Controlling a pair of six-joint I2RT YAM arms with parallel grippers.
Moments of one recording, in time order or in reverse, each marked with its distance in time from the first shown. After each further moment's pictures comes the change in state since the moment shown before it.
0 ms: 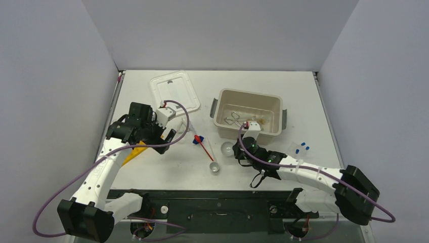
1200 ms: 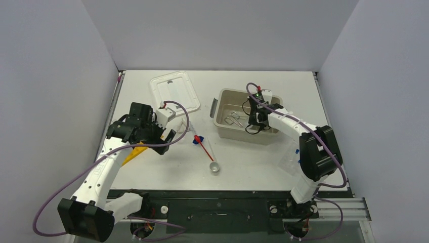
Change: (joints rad) left arm 0.000 0.011 0.000 -0.019 -0.008 -0.011; right arm -0.501 0.484 0.621 -0.469 -0.089 -0.180
